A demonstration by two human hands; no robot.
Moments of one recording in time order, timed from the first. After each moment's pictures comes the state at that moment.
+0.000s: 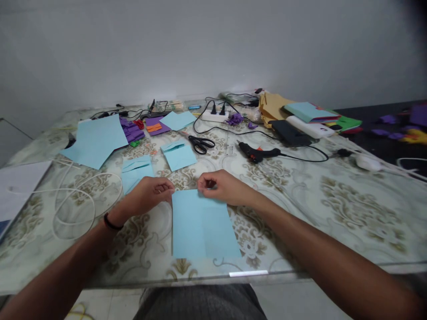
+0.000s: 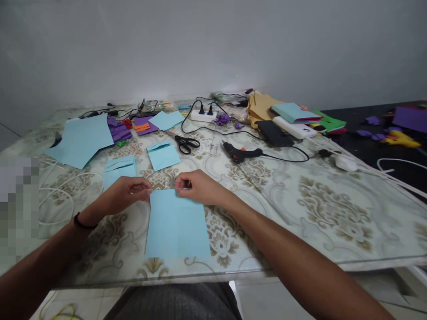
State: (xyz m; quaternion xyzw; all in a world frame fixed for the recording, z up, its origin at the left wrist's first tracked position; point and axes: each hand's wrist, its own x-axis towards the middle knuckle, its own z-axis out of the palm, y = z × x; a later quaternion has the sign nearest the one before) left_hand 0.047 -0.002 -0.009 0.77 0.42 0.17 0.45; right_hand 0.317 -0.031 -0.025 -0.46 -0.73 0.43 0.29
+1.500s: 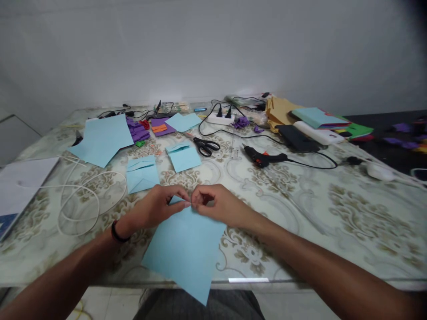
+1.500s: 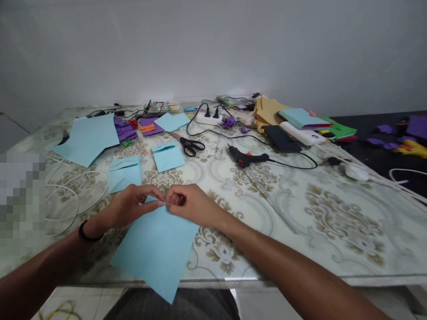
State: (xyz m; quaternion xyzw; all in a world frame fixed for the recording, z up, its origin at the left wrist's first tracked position) left_hand 0.060 -0.032 -0.001 0.84 0.36 0.19 0.36; right_hand 0.283 -0.061 -0.025 -0.43 -0.68 0.50 0.32
